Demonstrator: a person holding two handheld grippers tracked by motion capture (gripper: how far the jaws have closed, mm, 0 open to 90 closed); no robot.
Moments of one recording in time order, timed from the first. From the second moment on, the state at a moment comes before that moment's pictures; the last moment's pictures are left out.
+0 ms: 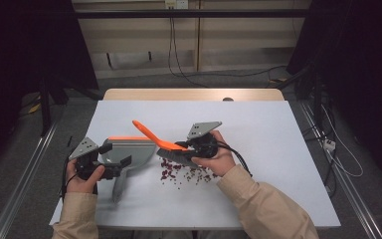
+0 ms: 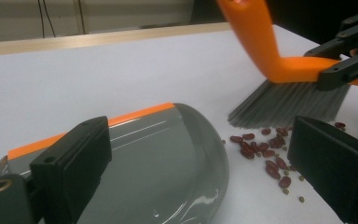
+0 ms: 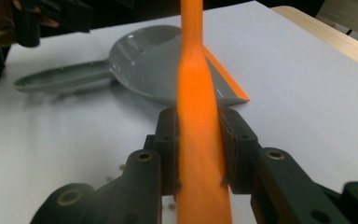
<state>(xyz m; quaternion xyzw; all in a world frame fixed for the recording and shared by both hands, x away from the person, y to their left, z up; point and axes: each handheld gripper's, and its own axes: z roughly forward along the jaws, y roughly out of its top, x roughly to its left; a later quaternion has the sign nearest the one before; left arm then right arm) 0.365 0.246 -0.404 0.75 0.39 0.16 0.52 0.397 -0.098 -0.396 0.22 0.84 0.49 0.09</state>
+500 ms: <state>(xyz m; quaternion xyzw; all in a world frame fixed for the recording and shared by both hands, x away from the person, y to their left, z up) 0.364 0.250 -0.403 0.74 0.39 0.17 0.52 0.349 -0.060 -0.428 0.28 0.81 0.51 0.02</state>
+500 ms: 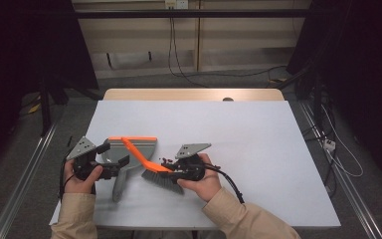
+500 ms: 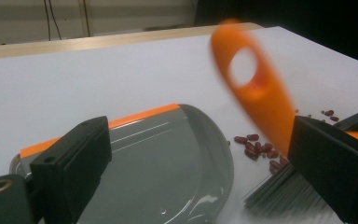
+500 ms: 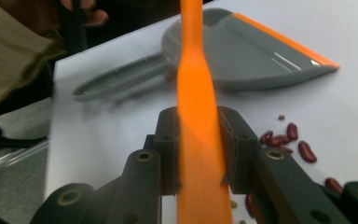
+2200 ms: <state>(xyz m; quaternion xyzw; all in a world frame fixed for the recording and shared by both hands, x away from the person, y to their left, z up) 0.365 0.250 -0.404 0.74 0.39 0.17 0.52 0.391 -0.068 -0.432 0.41 0.77 0.49 0.07</state>
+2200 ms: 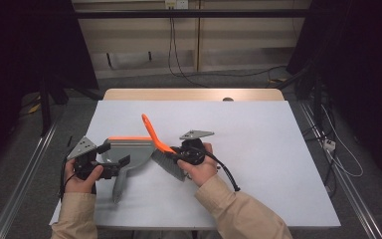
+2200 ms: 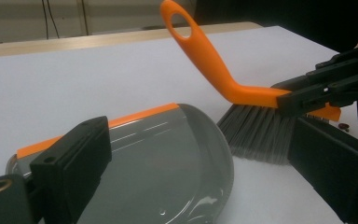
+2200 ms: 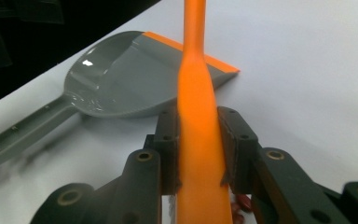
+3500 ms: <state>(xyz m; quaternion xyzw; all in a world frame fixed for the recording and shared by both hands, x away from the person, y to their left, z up) 0.366 0.244 -0.404 0.75 0.39 0.16 0.51 0.385 -0.123 -0.423 0.45 0.73 0.52 0.06</state>
